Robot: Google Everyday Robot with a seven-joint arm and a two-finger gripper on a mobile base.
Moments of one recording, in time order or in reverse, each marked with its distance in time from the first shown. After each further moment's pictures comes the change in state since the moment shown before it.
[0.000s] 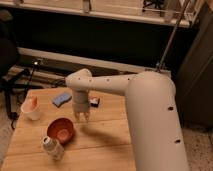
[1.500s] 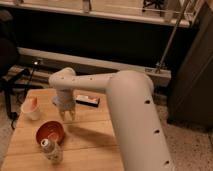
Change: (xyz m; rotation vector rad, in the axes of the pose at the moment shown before) arm 0.018 -0.077 -0.006 0.042 0.028 -0.132
